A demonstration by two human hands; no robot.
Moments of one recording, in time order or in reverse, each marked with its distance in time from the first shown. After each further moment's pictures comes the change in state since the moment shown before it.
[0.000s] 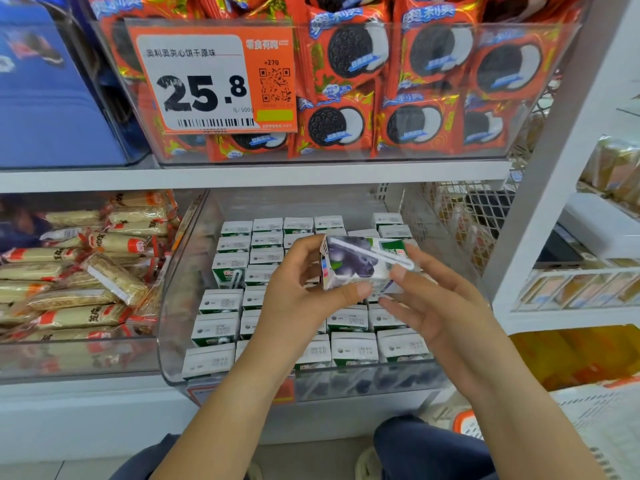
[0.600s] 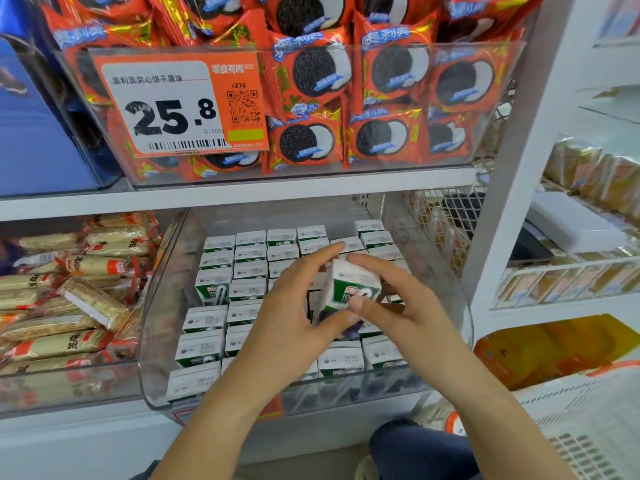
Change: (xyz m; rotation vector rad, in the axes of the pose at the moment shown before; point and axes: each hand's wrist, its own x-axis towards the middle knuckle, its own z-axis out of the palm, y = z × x) left_hand -0.003 0.000 -0.002 0.523 -0.162 0.204; right_hand 0.005 0.011 0.002 -0.683 -0.088 -0.391
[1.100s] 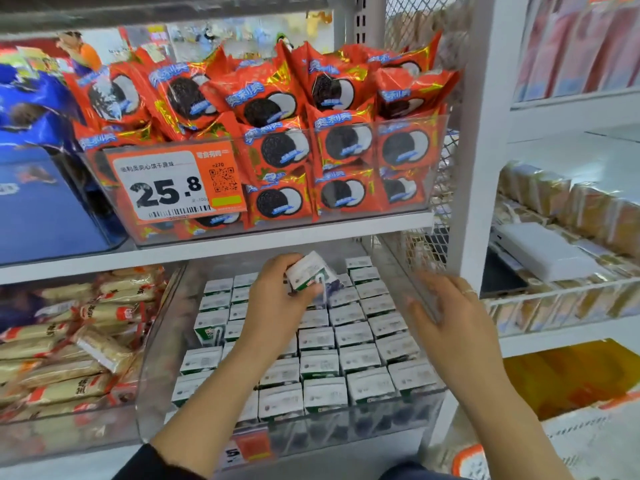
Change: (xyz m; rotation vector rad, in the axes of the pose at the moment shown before) left_hand 0.067 -0.015 0.004 0.098 0.269 -0.021; right_hand 0.005 0.016 -0.060 -0.632 0.421 -0.040
